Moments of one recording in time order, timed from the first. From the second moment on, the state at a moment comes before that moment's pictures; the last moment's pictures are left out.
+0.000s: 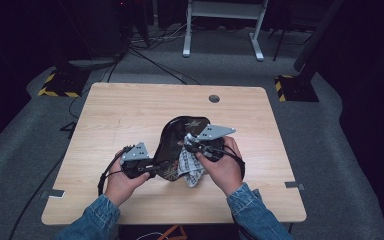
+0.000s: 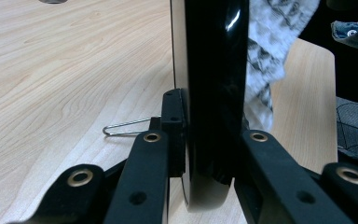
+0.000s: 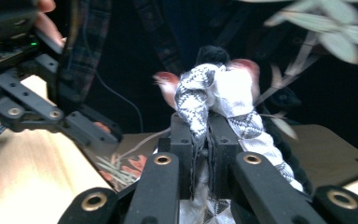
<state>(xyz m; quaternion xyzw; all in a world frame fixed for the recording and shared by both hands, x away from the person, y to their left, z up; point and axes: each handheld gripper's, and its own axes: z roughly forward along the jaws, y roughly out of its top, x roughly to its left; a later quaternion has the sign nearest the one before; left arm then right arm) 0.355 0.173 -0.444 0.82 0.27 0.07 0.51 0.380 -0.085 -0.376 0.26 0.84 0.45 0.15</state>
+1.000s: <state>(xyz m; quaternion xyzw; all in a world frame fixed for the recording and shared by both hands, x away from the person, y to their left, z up) 0.355 0.173 -0.443 0.82 0.27 0.07 0.50 0.397 -0.118 -0.390 0.30 0.83 0.44 0.16</state>
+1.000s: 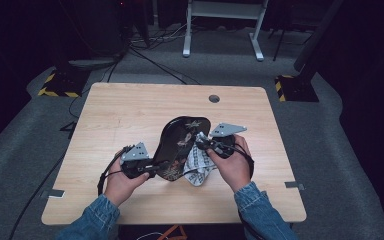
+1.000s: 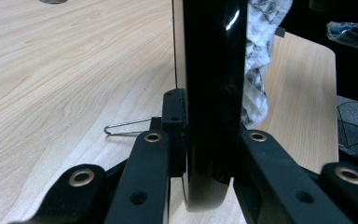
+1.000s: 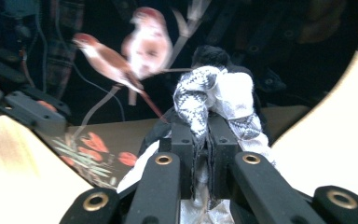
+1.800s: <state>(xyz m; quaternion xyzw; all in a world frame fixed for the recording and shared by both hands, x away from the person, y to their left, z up) 0.355 0.173 -0.443 0.82 0.27 0.07 0.50 0.396 -0.116 -0.392 0.30 0.83 0.44 0.16</state>
